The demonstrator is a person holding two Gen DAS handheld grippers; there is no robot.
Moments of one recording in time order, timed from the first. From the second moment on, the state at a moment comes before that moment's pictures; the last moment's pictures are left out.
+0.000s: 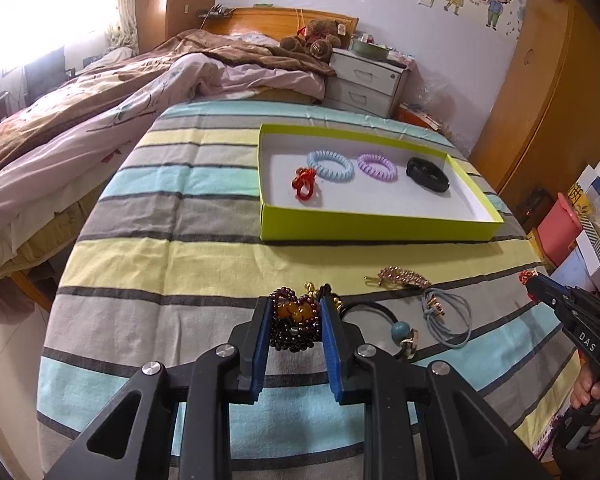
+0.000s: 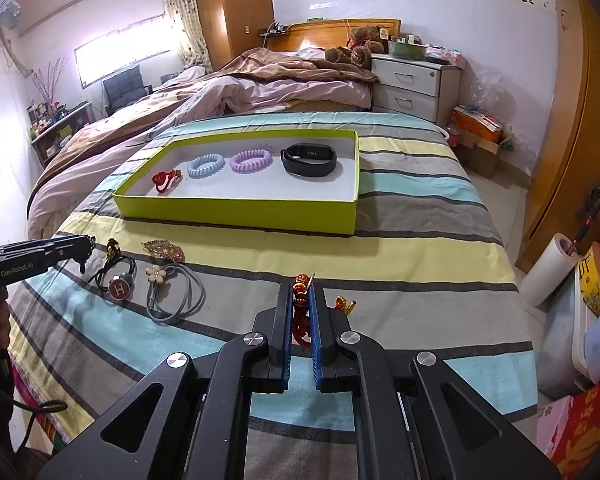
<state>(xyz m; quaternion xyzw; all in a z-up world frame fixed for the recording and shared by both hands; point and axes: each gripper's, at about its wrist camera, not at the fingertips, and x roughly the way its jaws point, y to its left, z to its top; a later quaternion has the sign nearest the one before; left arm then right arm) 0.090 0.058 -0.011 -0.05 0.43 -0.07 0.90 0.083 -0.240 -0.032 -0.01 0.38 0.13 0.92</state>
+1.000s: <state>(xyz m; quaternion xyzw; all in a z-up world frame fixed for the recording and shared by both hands) 0.179 0.015 0.032 -0.04 0.40 -0.14 0.90 0.171 -0.222 0.002 -0.01 0.37 0.16 0.92</state>
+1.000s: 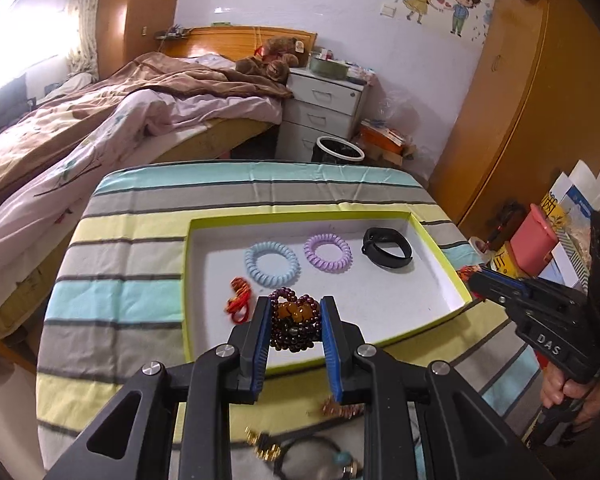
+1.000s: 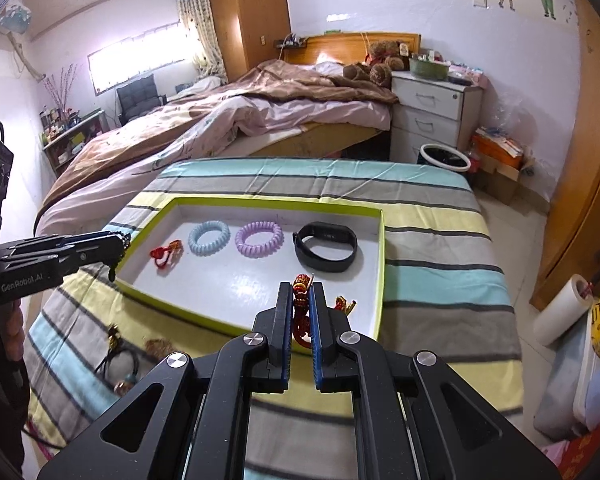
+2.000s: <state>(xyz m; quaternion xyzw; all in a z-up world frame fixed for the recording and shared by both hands) 0.239 -0.012 -0.029 -0.02 0.46 -0.15 0.87 0.238 -0.204 -0.048 -0.04 0.44 0.16 0.88</state>
